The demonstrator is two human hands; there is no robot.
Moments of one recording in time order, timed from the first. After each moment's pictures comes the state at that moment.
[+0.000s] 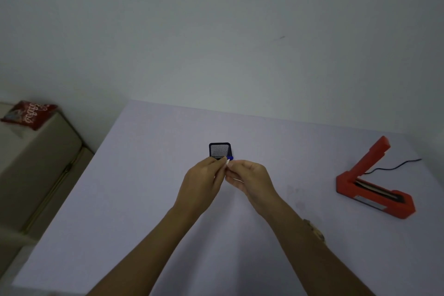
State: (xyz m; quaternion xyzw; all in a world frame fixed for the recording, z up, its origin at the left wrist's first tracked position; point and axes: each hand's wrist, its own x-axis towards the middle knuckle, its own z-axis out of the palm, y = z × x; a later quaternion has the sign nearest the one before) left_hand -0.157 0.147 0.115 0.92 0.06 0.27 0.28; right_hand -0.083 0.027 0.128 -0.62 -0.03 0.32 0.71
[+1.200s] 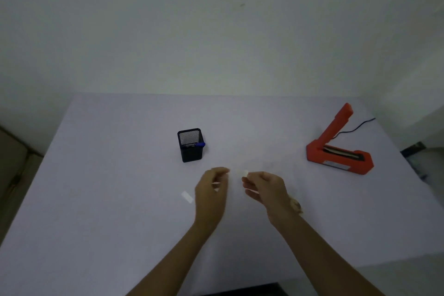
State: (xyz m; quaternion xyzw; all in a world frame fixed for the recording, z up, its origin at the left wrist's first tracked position) left_hand -0.136 0.067 0.041 0.76 0.20 0.16 0.60; right_hand -0.085 -0.060 0.085 -0.71 0.16 0.19 0.65
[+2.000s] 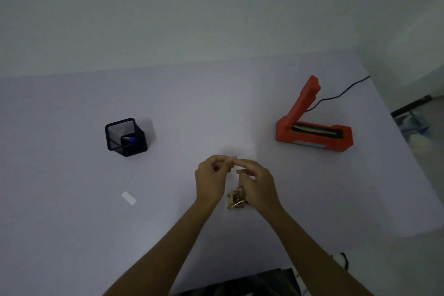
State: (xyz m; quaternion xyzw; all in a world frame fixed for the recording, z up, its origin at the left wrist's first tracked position) left_hand -0.011 -0.071 0.016 0.74 0.27 0.01 0.61; right_hand 0.005 -0.195 0.021 -0.82 0.01 0.18 0.54
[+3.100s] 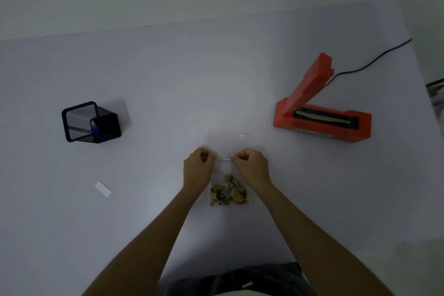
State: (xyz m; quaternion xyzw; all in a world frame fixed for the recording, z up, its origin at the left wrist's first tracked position) left_hand 0.028 -0.084 -0.074 0.81 0.35 -0.12 0.45; right_hand 0.073 -0.223 -0.071 -0.85 0.13 0.30 0.42
